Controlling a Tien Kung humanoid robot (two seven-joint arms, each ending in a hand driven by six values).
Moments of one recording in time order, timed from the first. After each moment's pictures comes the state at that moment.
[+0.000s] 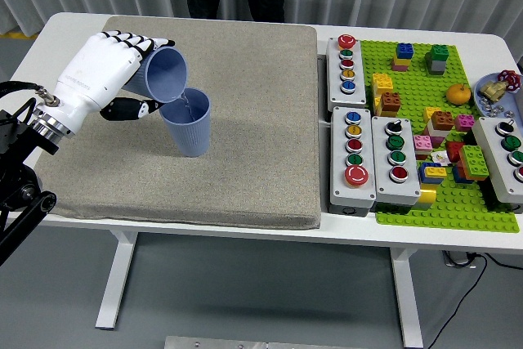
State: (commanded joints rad) left arm -0.32 0.54 -1.14 -1.48 2.27 0.23 -0.11; right arm 0.19 -0.13 1.17 0.18 -0.90 -0.11 -0.24
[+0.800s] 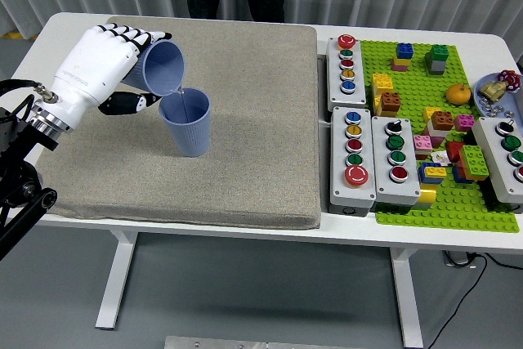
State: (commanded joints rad) left arm -0.35 0.55 -1.11 -1.45 2.27 0.30 -0.09; right arm 0.19 -0.13 1.17 0.18 -0.90 -0.11 -0.24
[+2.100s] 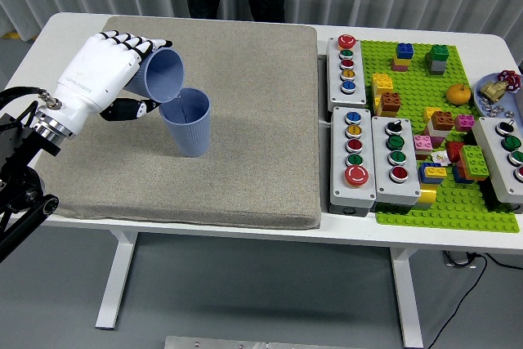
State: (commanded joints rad) left arm -0.37 0.58 -1.04 -1.44 2.27 0.31 -0.05; right arm 0.19 -0.13 1.17 0.18 -0.90 -0.11 -0.24
